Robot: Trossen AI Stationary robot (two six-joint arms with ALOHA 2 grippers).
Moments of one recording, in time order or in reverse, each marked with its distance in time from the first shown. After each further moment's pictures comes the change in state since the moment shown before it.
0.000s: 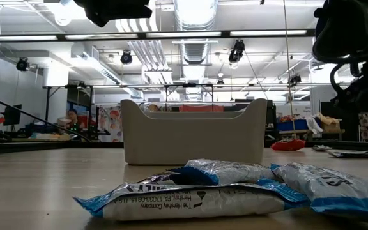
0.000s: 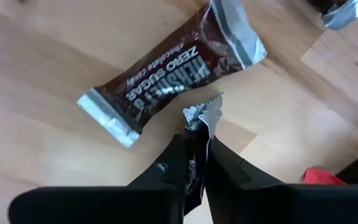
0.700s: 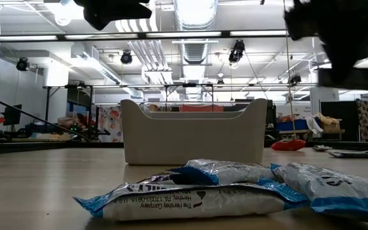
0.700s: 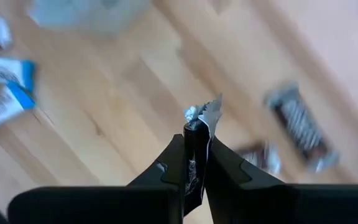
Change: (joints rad) left arm 0.000 0.000 0.000 0.003 0.000 -0.089; right arm -0.035 -0.114 0.339 -0.139 0.322 -0.369
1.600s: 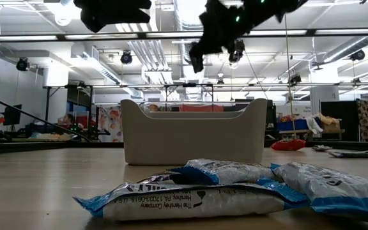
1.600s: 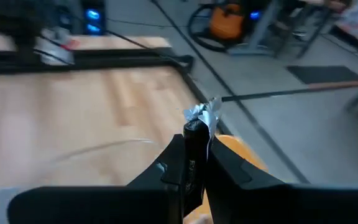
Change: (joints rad) left arm 0.000 0.000 0.000 -0.016 -0.080 -0.051; right arm -0.541 0.127 0.047 1.064 0.202 -1.160
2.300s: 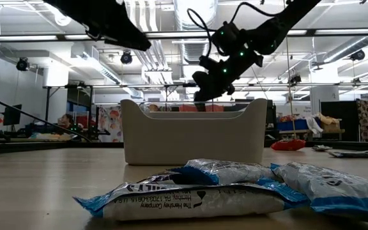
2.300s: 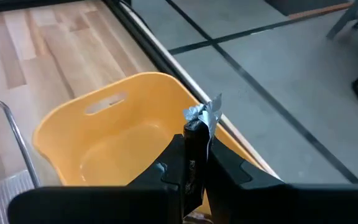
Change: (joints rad) left arm 0.124 -0.002 0.000 -0.160 -0.094 0.109; right arm -0.295 0.264 0.046 0.054 -0.142 0.042
